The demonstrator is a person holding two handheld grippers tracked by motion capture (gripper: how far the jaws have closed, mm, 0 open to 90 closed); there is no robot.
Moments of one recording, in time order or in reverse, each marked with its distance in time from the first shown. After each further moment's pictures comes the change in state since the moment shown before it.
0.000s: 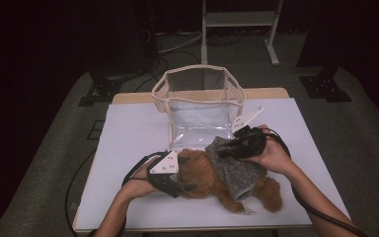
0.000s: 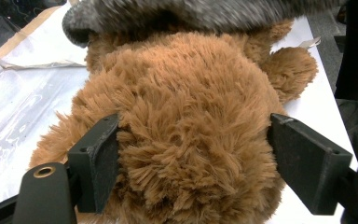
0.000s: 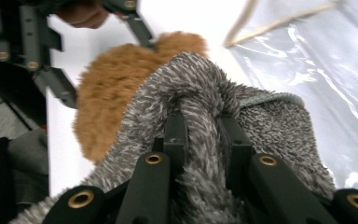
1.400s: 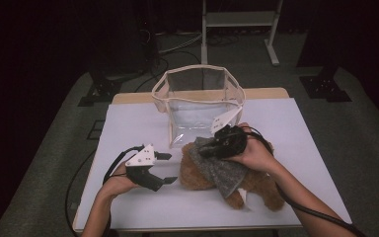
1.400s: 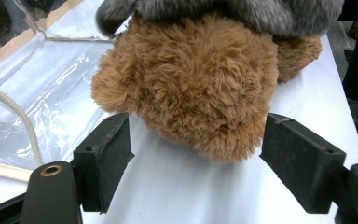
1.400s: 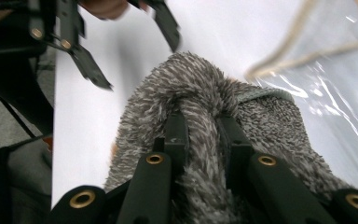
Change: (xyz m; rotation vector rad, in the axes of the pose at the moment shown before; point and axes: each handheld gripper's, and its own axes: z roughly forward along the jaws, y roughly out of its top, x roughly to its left) left arm 0.021 -0.028 -0.044 -0.016 0.042 -0.093; right arm 0.018 0.036 0.026 0.003 0.027 -0.087
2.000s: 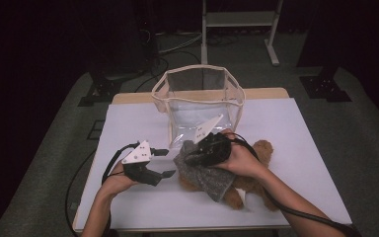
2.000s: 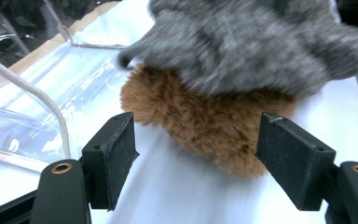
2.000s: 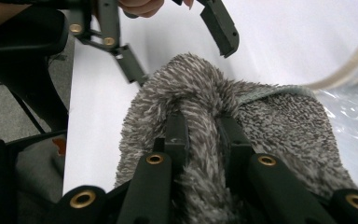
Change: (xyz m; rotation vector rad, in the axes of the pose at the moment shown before) left arm 0.005 0.000 -0.009 -0.038 0.065 -0.029; right arm 0.023 0.019 0.033 0.020 0.051 -0.064
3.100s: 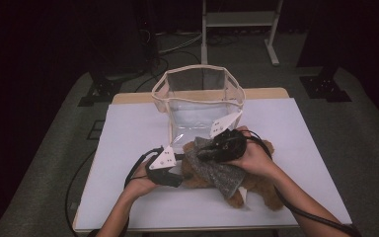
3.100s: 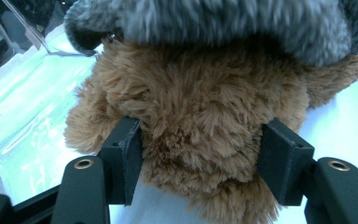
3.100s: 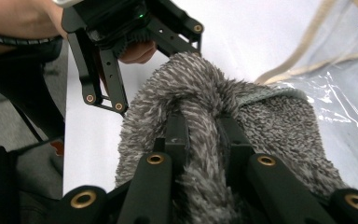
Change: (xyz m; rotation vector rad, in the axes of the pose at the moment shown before) left arm -0.021 0.010 0.055 0.026 0.011 0.044; right arm -0.007 -0.020 -0.030 -0.046 -0.041 0.041
